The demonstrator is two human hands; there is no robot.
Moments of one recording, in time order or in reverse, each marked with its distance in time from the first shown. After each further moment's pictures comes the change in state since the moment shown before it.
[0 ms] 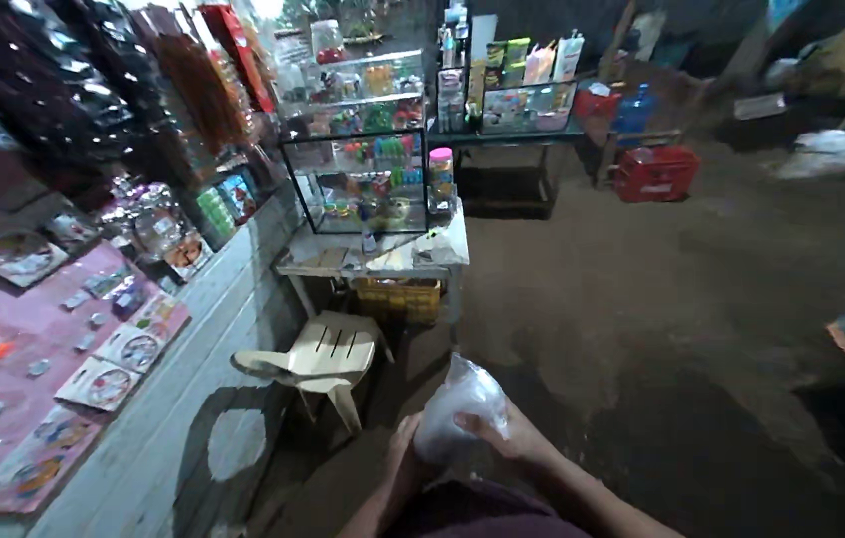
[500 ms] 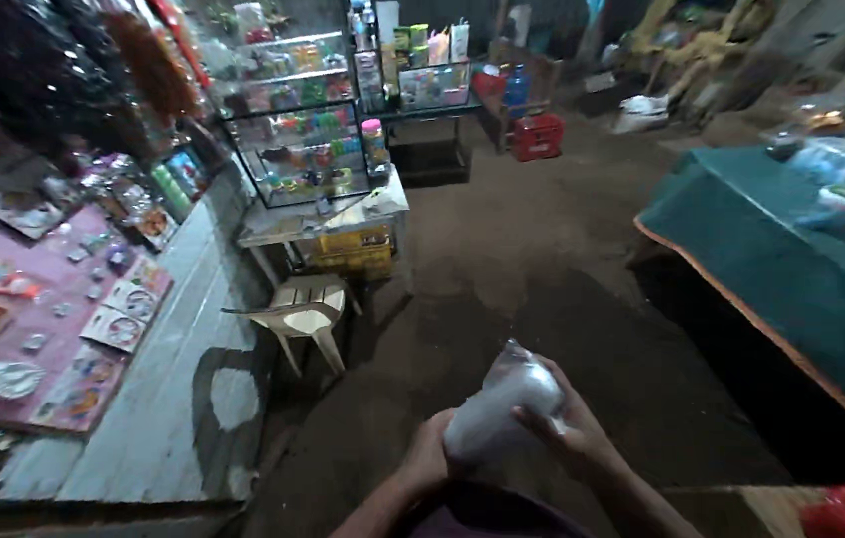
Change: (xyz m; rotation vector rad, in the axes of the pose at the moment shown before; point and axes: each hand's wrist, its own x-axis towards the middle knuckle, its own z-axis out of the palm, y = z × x) left_hand -0.289 0.033 -0.025 -0.146 -0.627 0.100; right_hand -0.330 -0.061 0.154 -0.232 0.470 -0.130
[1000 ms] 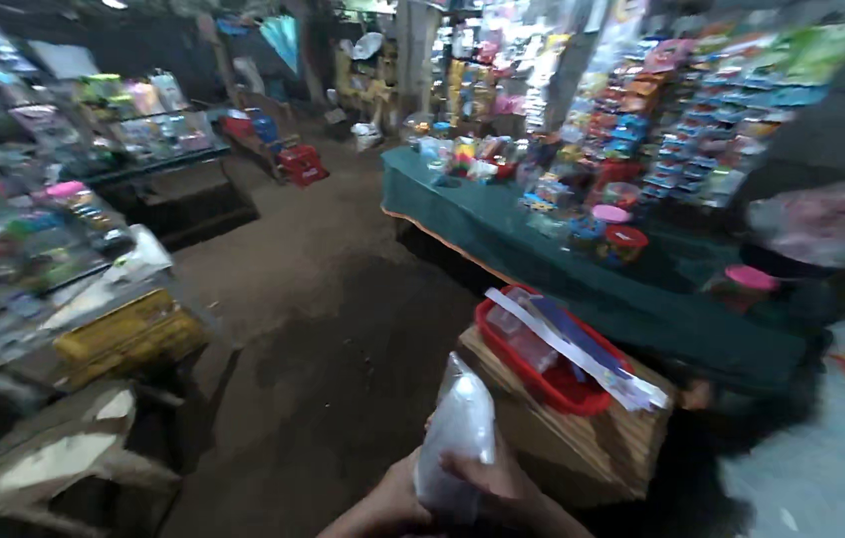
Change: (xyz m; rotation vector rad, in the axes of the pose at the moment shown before) left_hand -0.076 0.094 0.281 0.072 -0.826 0.101; right_hand -0.335 -0.054 -0.122 0.037 0.647 0.243
